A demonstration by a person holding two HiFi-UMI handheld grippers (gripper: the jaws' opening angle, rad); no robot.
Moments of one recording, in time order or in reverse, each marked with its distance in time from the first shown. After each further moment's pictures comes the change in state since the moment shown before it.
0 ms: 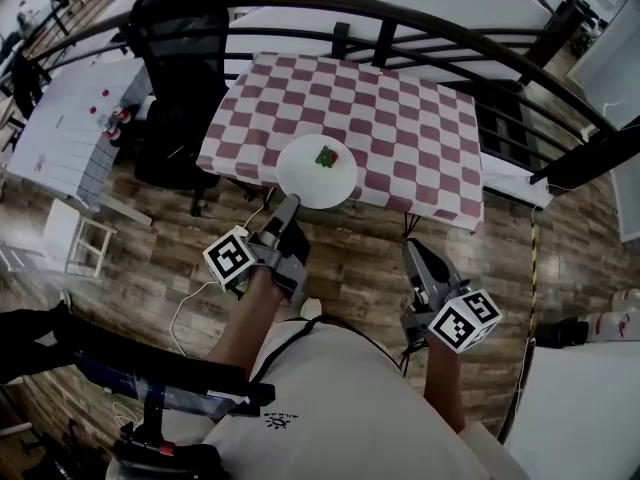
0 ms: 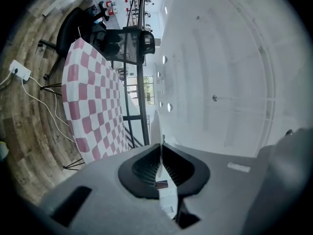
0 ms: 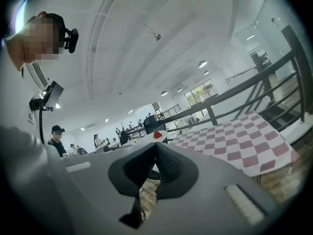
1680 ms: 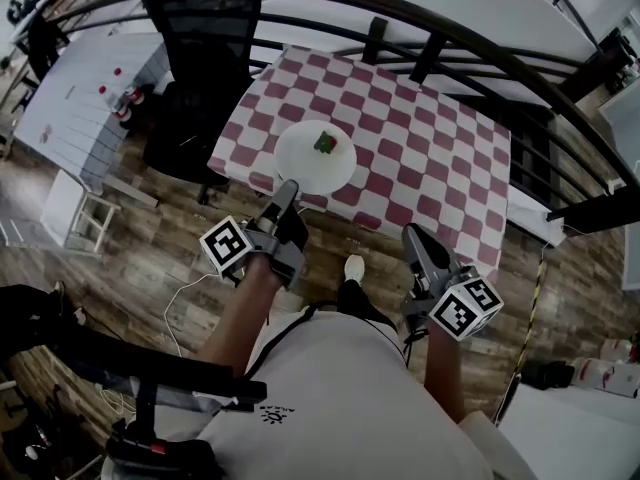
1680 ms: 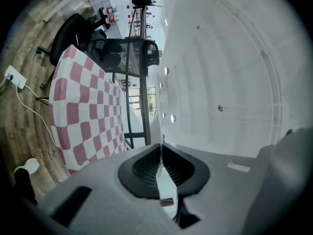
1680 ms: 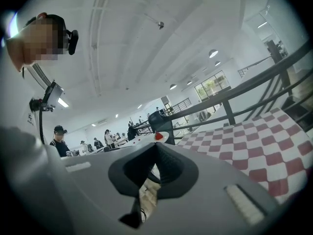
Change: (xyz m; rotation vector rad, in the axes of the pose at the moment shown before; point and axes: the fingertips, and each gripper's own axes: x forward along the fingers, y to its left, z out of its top) left arm 0.078 0.038 0.117 0.014 -0.138 0.025; right arm 0.160 -0.050 0.040 -0.015 0.082 0.129
